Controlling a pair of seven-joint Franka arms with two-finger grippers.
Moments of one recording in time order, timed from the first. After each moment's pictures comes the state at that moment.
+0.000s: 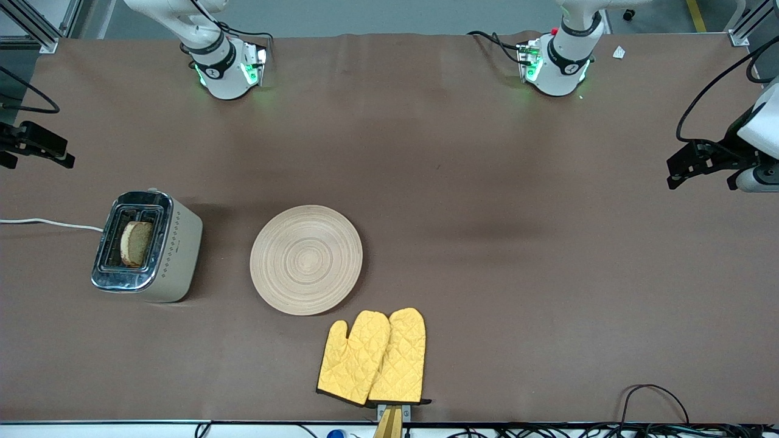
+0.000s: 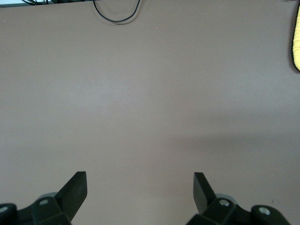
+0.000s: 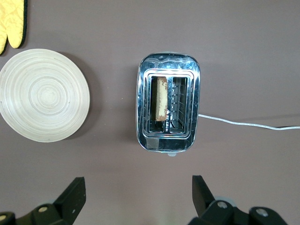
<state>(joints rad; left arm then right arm) 0.01 0.03 -0.09 -1.56 0.06 1.69 -0.02 0.00 0.07 -0.06 -1.40 0.00 1.44 -0.06</state>
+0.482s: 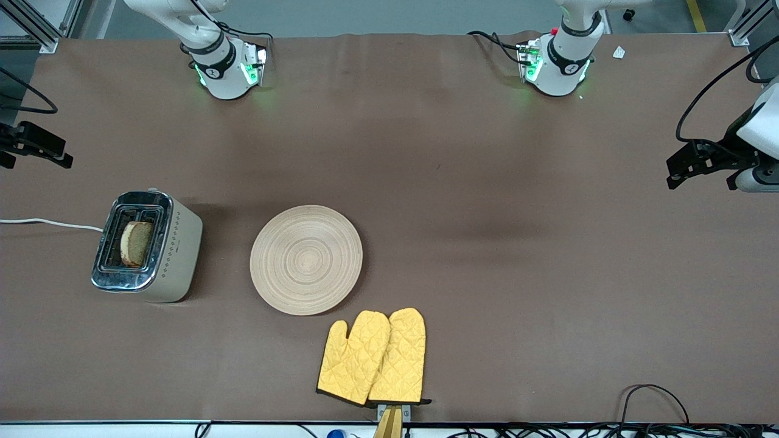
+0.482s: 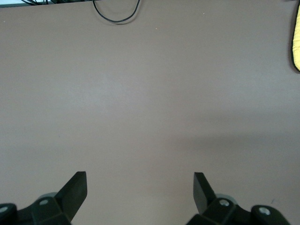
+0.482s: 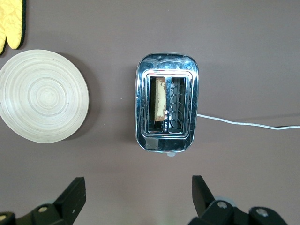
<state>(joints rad) 0.01 0.03 -0.09 -1.56 0.06 1.69 -0.02 0.00 0.07 -0.06 -1.40 0.00 1.44 -0.06</state>
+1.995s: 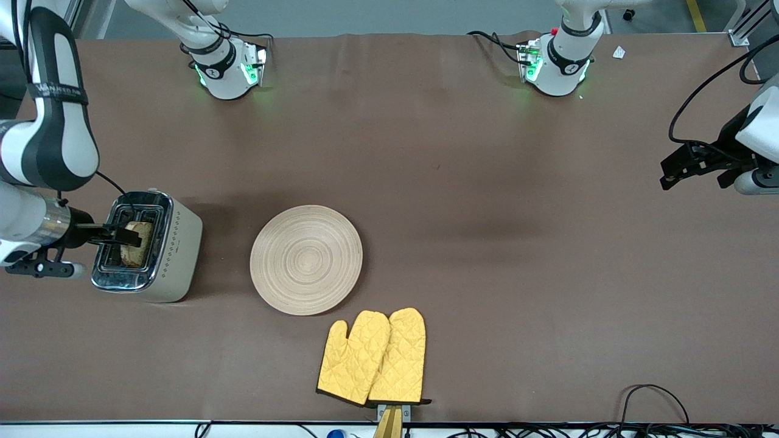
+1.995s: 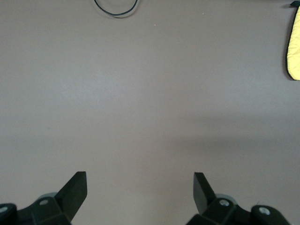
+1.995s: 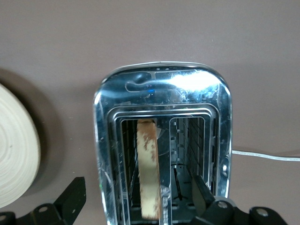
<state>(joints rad) 0.01 0.03 -0.09 -1.56 0.03 1.68 -0.08 -0.05 0.33 -0.07 -1.70 0.04 1.93 -0.05</state>
